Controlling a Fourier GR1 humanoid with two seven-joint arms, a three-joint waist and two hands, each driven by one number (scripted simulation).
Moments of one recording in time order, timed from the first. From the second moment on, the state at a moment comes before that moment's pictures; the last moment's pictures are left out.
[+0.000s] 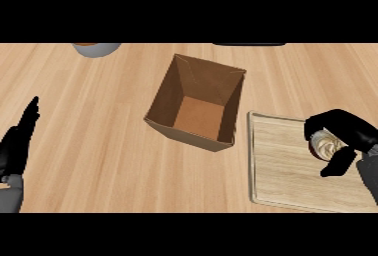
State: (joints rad) left arm -0.11 0.40 0.14 -1.34 -0.19 0.12 0.07; right arm -0.32 -0.53 0.04 -1.15 0.87 0.38 -0.38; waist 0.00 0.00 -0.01
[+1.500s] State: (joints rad) left arm -0.12 0.37 0.17 -1.34 -0.23 0.10 0.08; right arm -0.74 -0.47 -0.10 -1.10 0.73 0.28 -0.71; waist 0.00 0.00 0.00
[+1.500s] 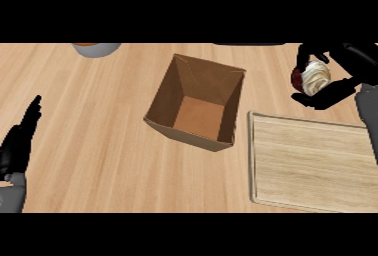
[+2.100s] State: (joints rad) left arm -0.09 0.36 0.17 -1.36 -0.24 0.10 0.07; right arm -0.89 -0.18 -0.05 -1.23 0.62 0.44 -0.27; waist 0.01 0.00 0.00
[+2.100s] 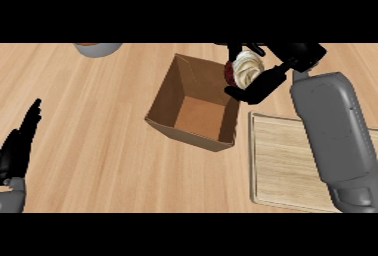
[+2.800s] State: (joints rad) left arm -0.14 0.35 0.17 -1.33 -0.25 0.08 0.06; right arm -1.13 -0.01 0.11 -0.85 0.58 0.20 -0.10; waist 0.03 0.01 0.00
